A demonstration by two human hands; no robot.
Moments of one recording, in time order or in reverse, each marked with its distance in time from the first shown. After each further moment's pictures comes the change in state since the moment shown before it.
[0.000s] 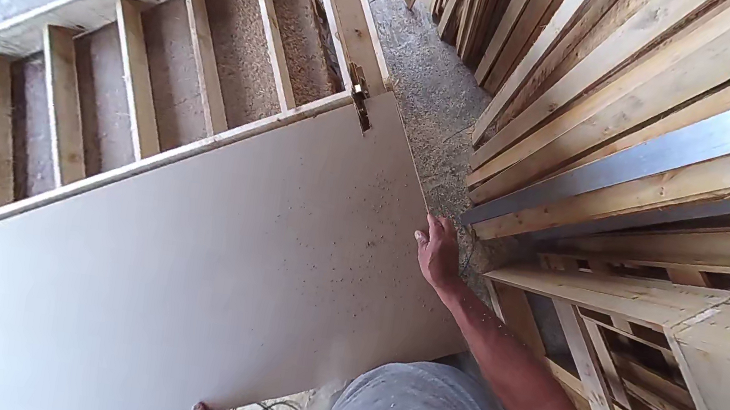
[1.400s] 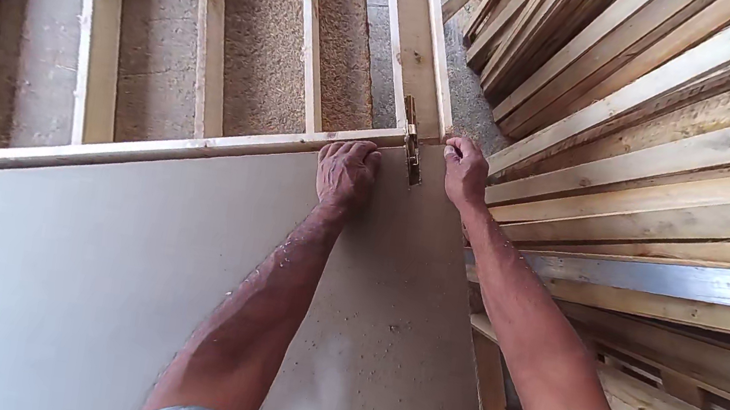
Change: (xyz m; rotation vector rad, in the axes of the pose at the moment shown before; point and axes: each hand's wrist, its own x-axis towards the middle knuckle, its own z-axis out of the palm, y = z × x) left_hand -0.131 0.218 0.565 0.997 -0.407 1.605; right_hand 0.306 -0.067 0.078 0.106 -0.026 -0.063
